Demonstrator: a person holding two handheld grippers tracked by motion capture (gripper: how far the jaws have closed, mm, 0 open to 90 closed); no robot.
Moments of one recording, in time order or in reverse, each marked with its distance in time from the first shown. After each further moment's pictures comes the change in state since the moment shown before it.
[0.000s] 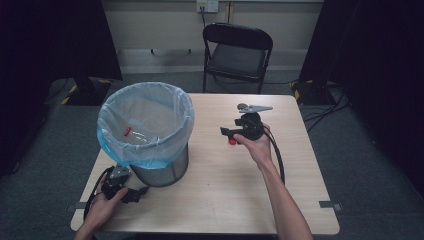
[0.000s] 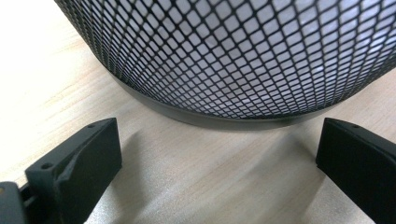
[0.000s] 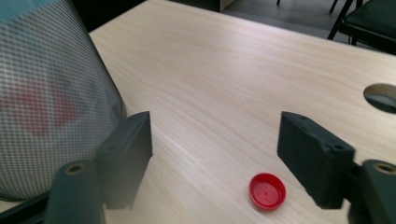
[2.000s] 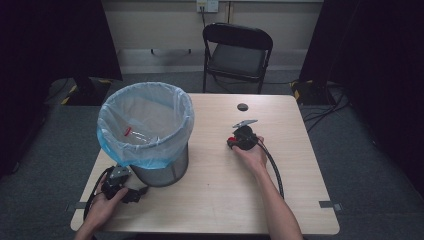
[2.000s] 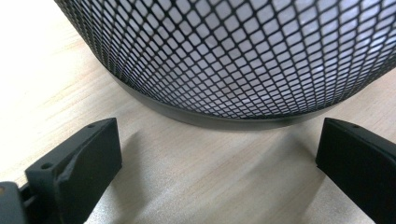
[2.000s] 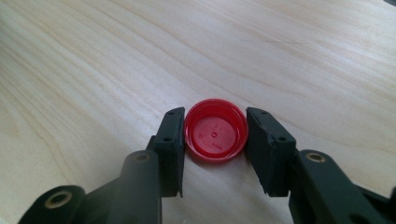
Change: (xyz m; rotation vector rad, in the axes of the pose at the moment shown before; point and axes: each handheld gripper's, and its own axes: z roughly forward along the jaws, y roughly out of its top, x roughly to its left) left arm 0.000 0.000 0.000 -0.004 -0.003 -0.001; right arm -0.025 -0.058 0.062 0.236 -0.171 -0.041
